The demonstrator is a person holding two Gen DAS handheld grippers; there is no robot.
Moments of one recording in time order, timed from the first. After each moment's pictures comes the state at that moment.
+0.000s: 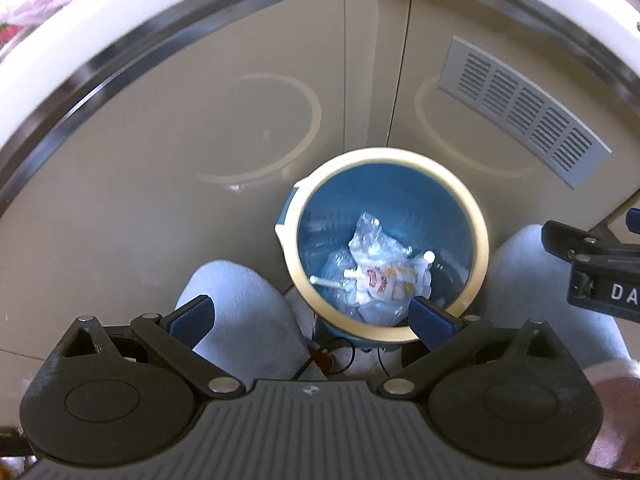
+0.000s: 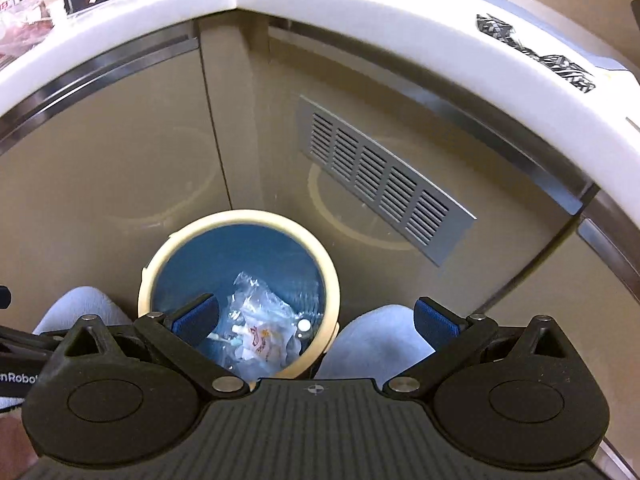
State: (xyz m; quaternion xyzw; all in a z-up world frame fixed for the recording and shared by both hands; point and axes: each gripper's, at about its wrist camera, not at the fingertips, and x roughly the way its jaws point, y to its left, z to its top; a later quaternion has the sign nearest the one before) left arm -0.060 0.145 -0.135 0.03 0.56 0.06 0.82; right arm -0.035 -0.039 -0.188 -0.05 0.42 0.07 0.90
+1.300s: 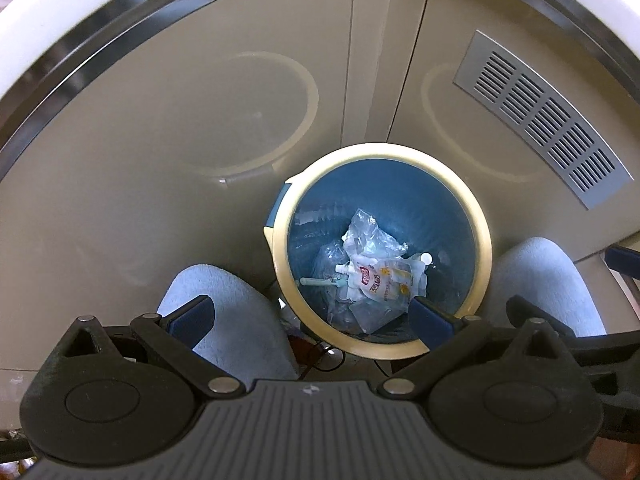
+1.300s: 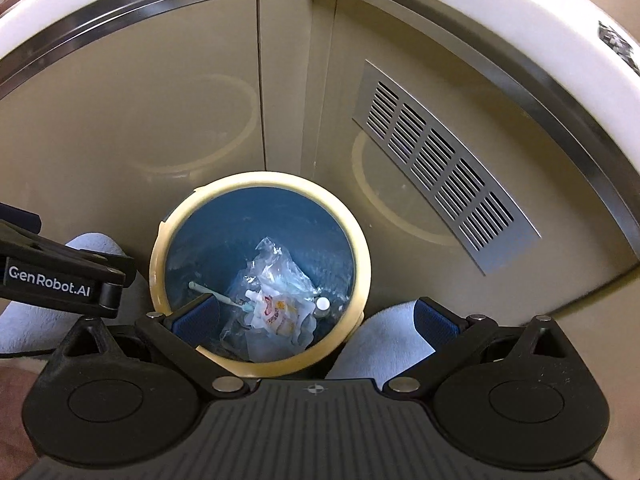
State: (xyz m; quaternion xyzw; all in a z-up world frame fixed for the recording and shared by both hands) left arm -0.021 0.149 -0.152 0.01 0.60 0.06 0.80; right arm -0.006 -0.011 -0.211 -0.11 0.47 0.13 0.87
